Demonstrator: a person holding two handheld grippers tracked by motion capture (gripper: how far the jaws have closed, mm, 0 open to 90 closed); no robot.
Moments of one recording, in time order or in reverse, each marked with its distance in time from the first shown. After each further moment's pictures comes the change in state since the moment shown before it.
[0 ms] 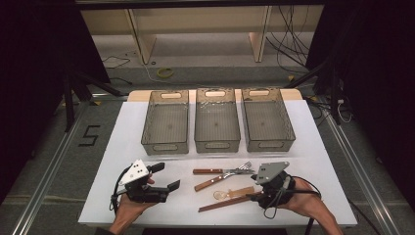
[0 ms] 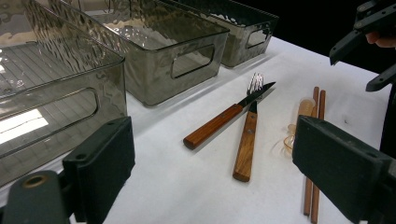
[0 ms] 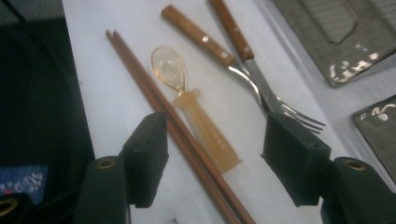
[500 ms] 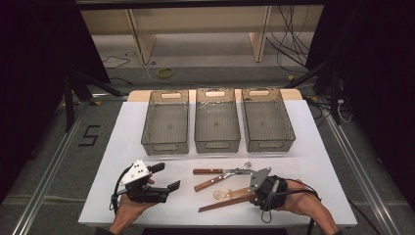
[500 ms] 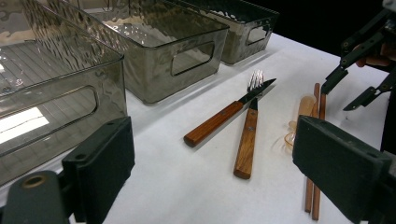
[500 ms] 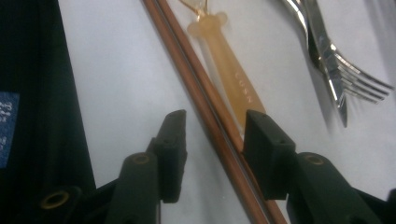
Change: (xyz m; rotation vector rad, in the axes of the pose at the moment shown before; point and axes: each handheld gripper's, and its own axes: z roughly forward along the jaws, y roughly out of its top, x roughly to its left) left arm 0.000 -0.001 0.001 0.010 0.002 0.007; right arm -0.001 -0.011 0.031 0.216 0.053 -0.092
